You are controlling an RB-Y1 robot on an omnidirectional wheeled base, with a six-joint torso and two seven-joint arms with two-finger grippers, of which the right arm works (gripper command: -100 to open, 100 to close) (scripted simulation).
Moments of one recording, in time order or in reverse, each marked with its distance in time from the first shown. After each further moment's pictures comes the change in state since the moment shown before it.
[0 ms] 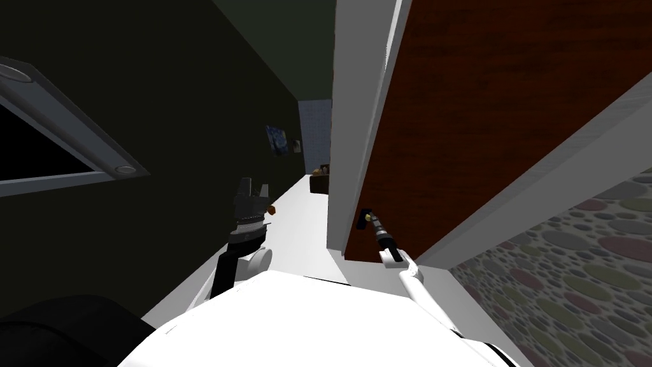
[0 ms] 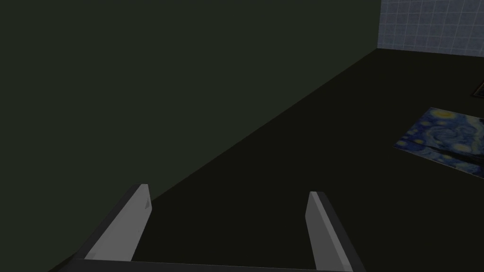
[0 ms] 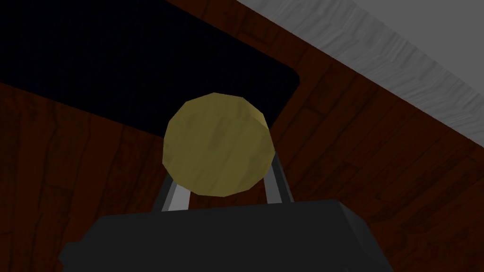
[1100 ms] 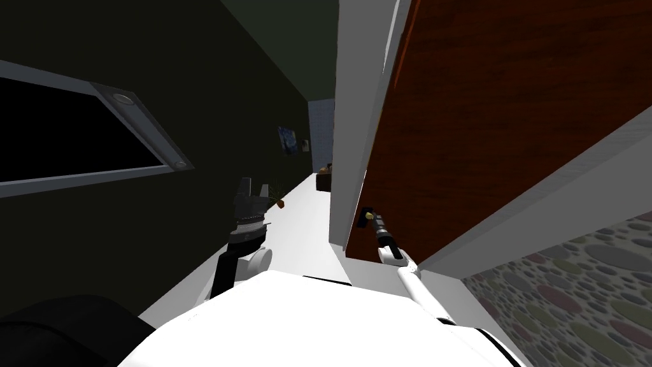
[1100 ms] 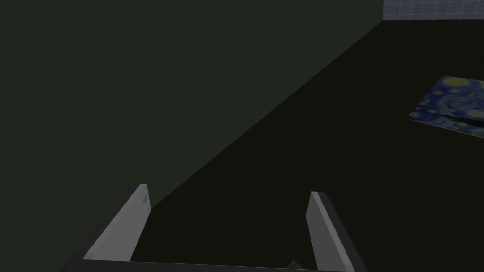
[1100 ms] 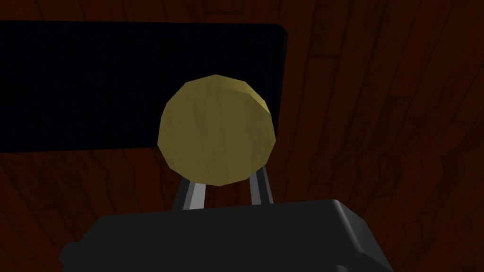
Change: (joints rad) arm -0.049 -0.014 0.032 0.075 -0.210 -0.007 -0.281
